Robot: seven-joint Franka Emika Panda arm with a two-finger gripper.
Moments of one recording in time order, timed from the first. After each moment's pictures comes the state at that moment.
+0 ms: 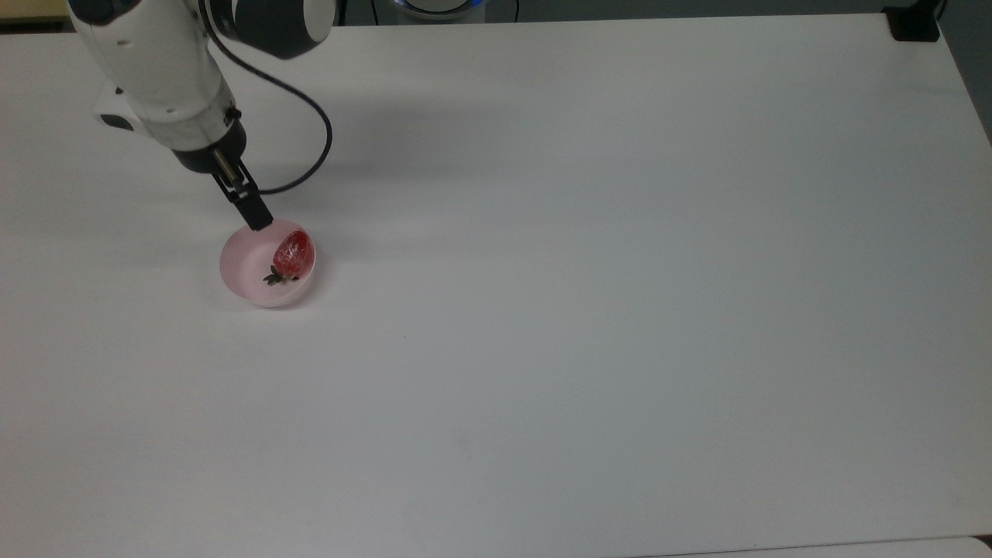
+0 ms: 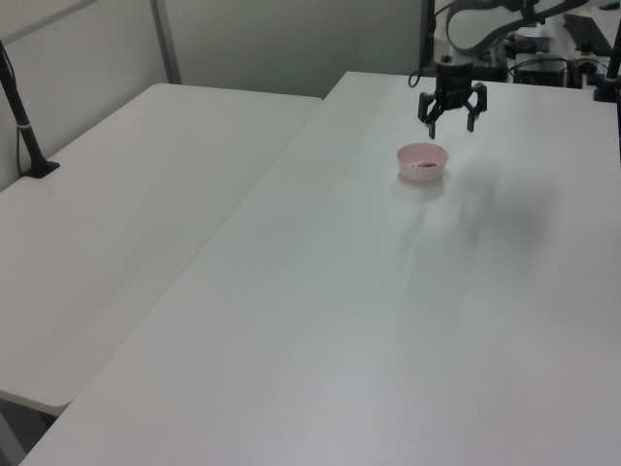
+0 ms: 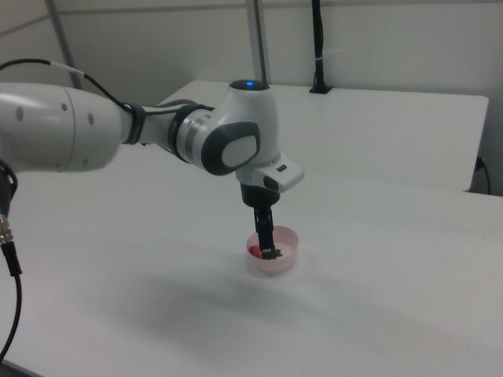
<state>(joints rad) -0.19 0.36 -0.11 -1.70 0.03 2.03 0.66</state>
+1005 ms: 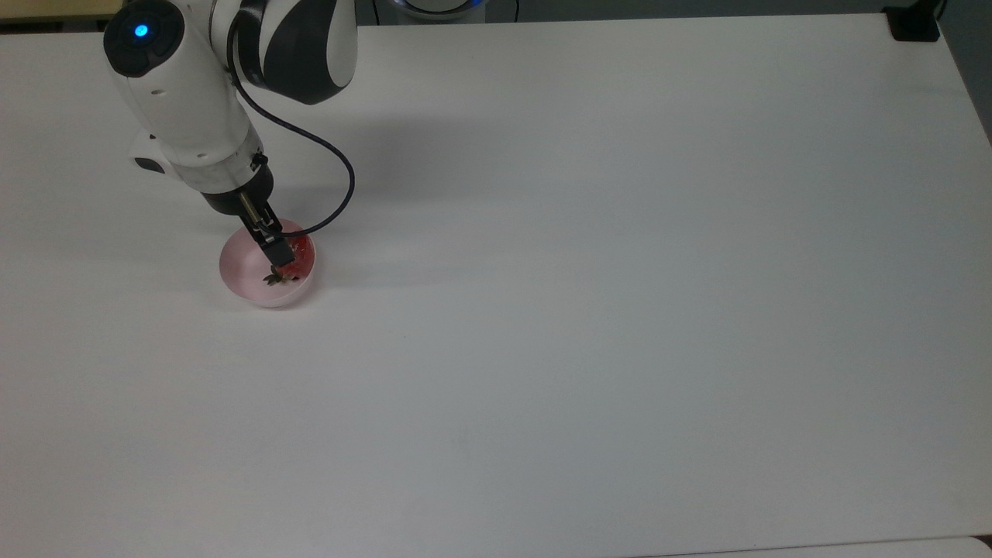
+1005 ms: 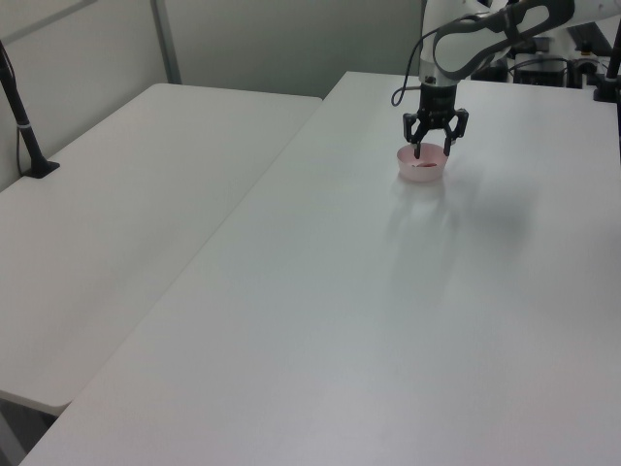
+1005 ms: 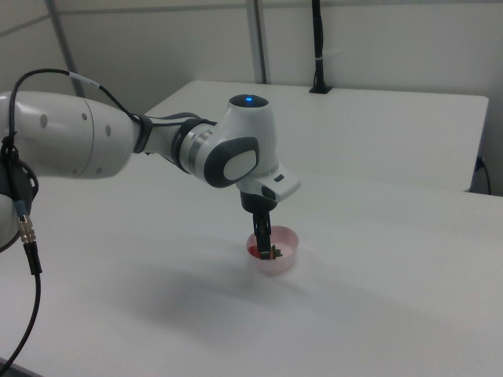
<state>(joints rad) -0.19 0.43 -0.07 -1.69 0.08 2.13 0.70</state>
